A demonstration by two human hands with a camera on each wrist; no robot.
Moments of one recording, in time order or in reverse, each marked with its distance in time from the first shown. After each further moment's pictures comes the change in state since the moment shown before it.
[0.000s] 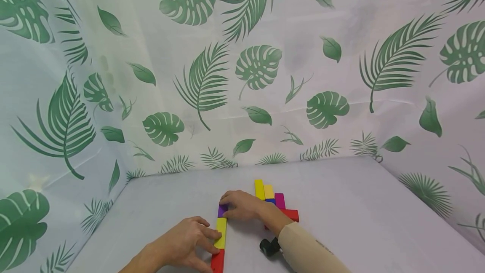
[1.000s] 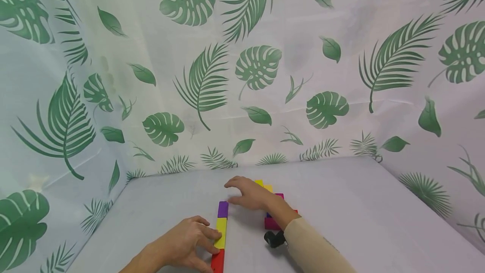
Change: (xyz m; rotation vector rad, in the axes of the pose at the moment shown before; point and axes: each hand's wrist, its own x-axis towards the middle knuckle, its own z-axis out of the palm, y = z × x) left_hand 0.000 0.002 0.001 0.058 0.029 0.021; right_hand -0.009 0.009 -0.027 0.064 0.177 -0.018
